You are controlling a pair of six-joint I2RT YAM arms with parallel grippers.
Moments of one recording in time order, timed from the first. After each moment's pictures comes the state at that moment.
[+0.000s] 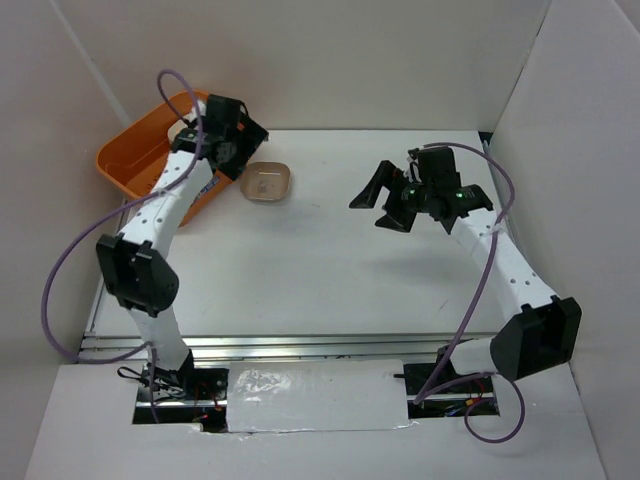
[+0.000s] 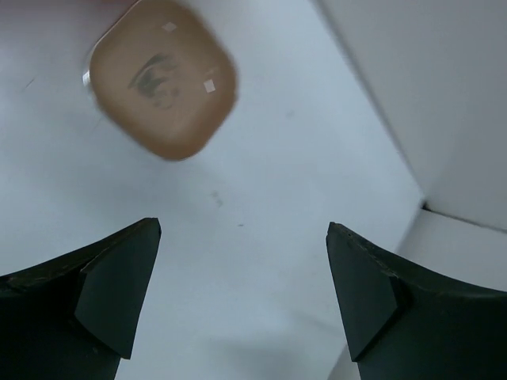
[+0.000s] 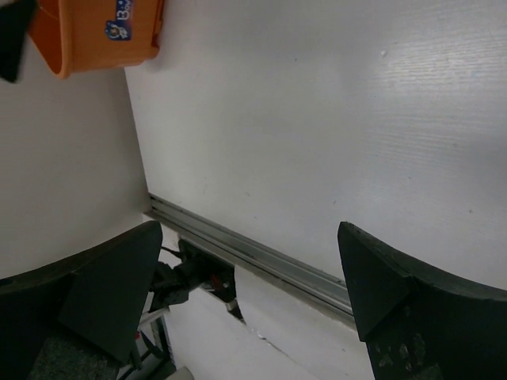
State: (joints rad) left arm -0.26 1.79 1.91 -0.75 -0.18 -1.10; right arm 0.26 1.35 1.27 -0.66 -0.44 0.75
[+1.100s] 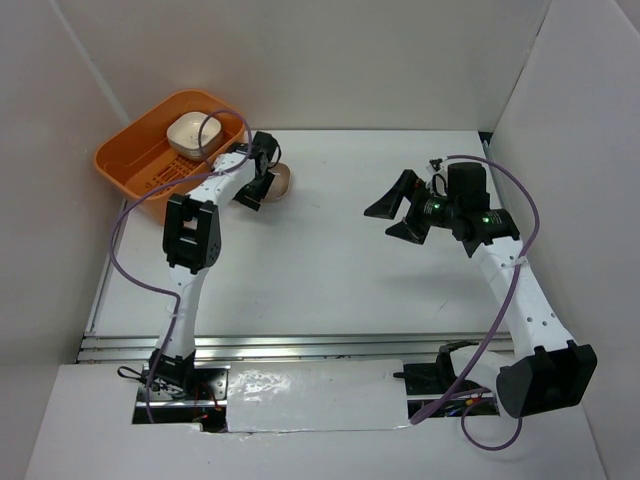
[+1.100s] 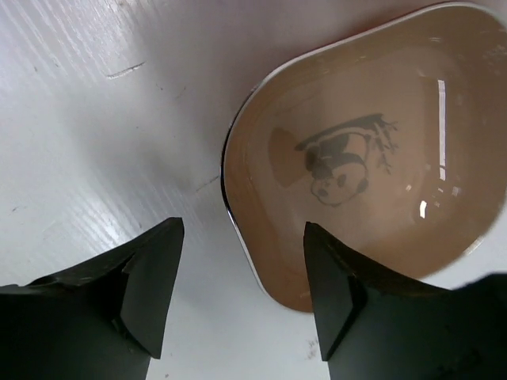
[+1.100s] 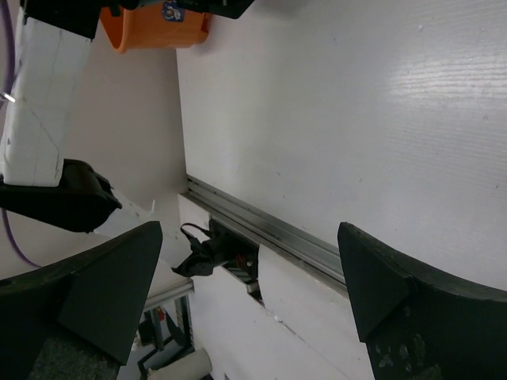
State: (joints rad) left arm -0.28 2.36 2.11 -1.03 -0.37 -1.50; right arm 0.15 1.14 1.13 -0.63 -0.62 0.76
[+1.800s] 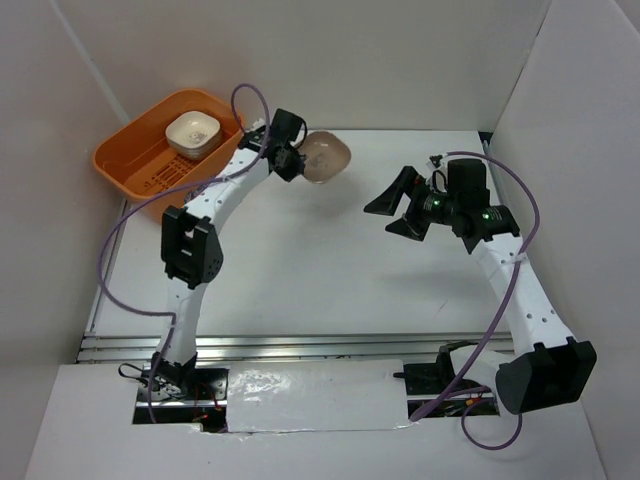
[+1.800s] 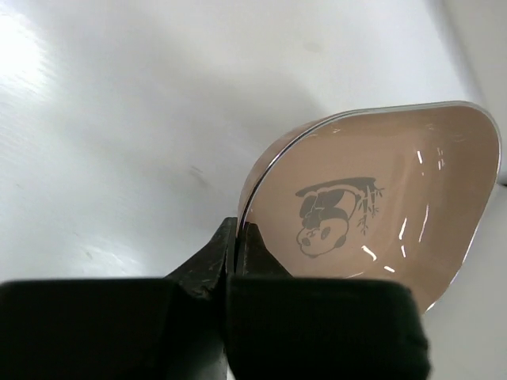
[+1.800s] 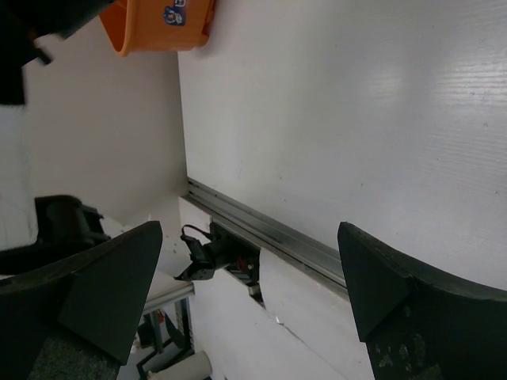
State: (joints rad) left arm -0.42 2.26 2.17 -0.86 -0.25 -1.22; right arm 0.15 1.16 1.15 -0.64 -0.61 0.76
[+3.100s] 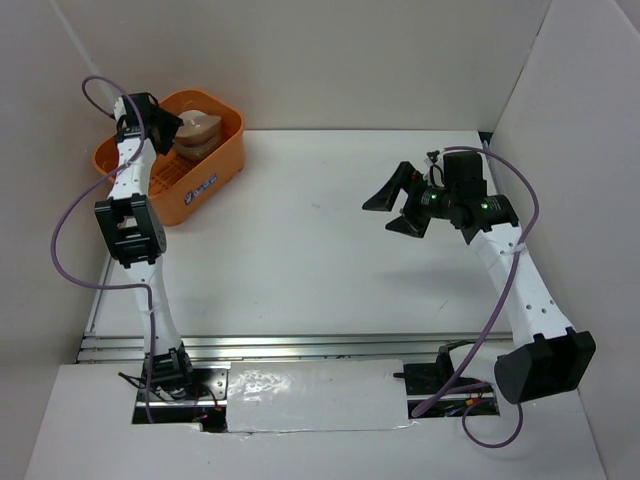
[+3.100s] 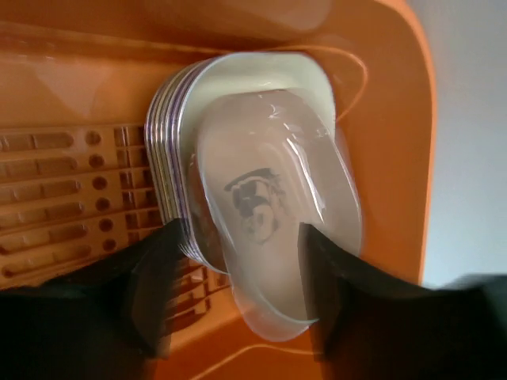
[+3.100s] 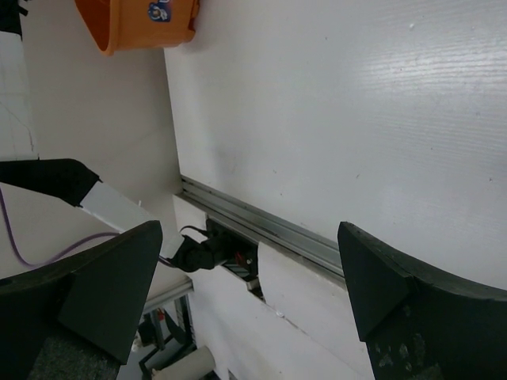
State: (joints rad) left arm 0.23 2.40 2.31 -0.50 0.01 -0.93; right arm 0.17 1.21 1.25 -0.73 -0.57 0.75
